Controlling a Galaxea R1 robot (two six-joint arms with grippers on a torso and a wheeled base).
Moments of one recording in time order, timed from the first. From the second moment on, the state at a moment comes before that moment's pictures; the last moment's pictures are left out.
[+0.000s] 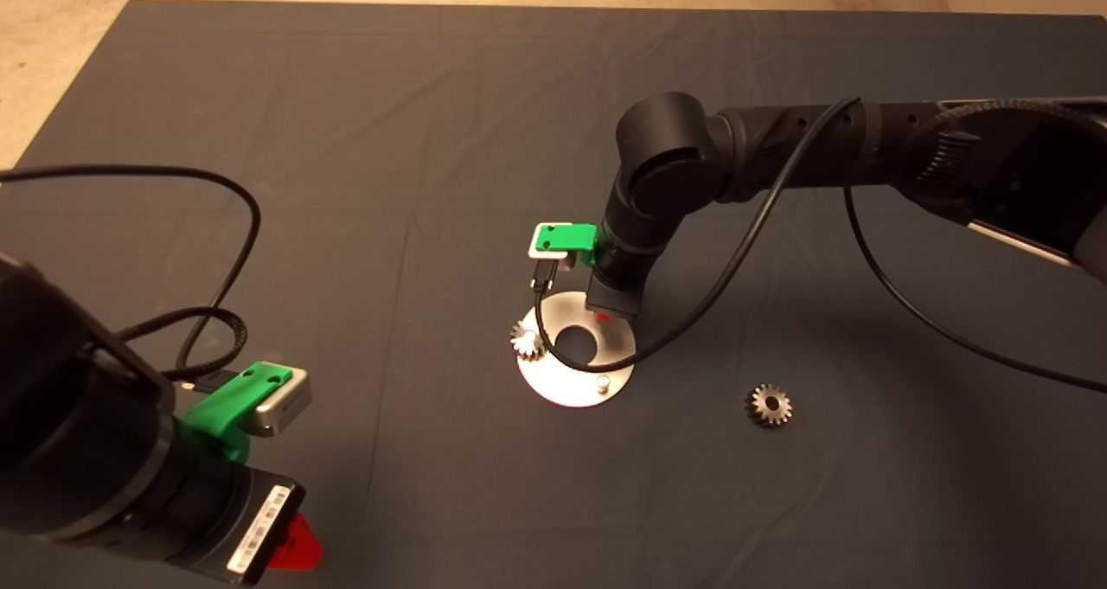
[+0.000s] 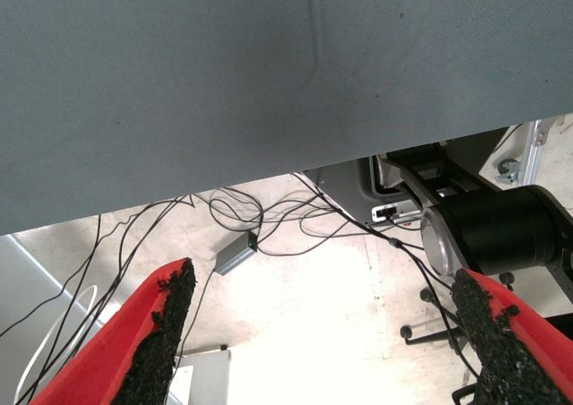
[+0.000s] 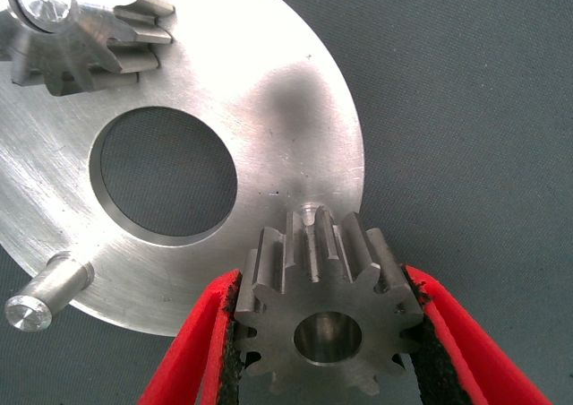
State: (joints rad) left arm -0.51 2.12 -0.36 0.00 1.53 -1.55; right arm 0.34 2.88 -1.28 -0.34 -1.53 0.32
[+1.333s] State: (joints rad) left arm -0.51 2.12 -0.36 0.00 1.53 -1.55; right arm 0.34 2.89 -1.27 -0.34 -1.53 0.33
